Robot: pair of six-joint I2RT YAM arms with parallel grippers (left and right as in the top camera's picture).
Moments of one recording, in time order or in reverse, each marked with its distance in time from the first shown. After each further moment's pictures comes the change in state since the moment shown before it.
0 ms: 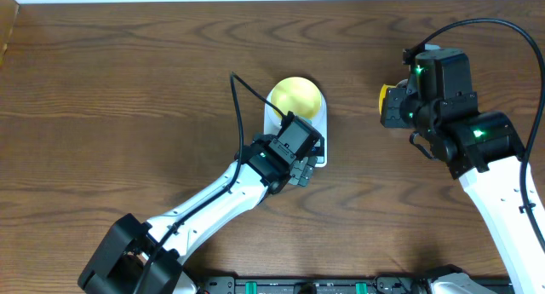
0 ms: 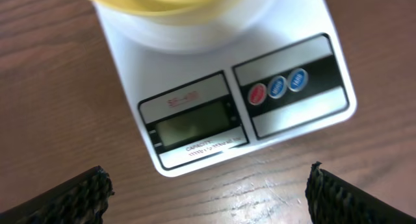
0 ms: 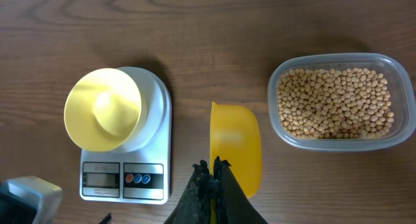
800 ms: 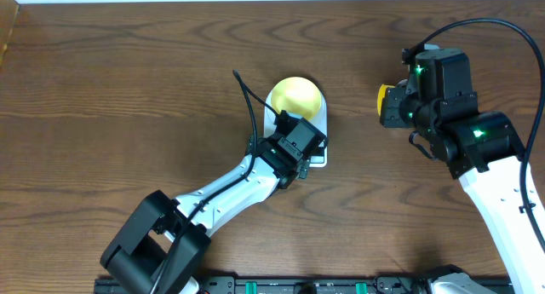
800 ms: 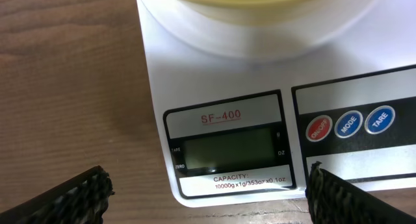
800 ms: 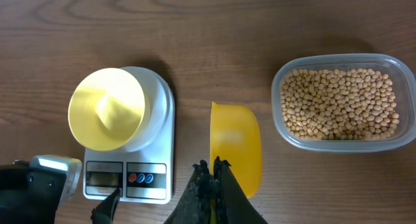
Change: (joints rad) left arm 0.000 0.124 0.000 0.061 -0.137 -0.127; right arm 0.000 0.000 0.000 0.004 -0.011 0.000
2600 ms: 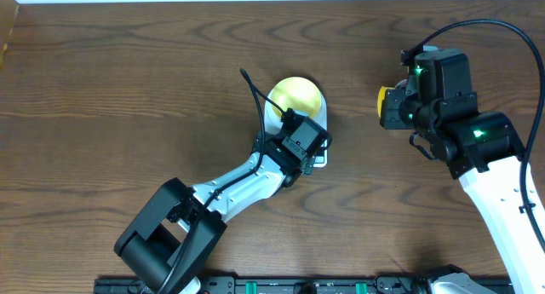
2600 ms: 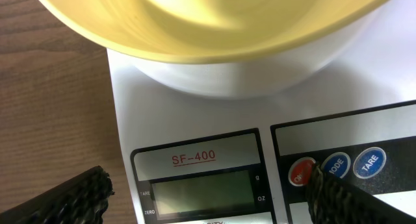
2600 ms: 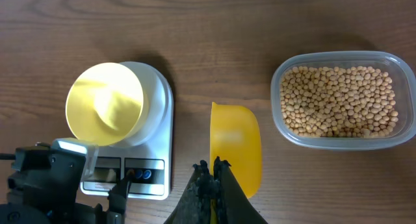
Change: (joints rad) left arm -0.001 0.077 0.000 0.131 -0.005 0.022; right arm 0.000 0.000 0.000 -0.013 -0.003 -0.012
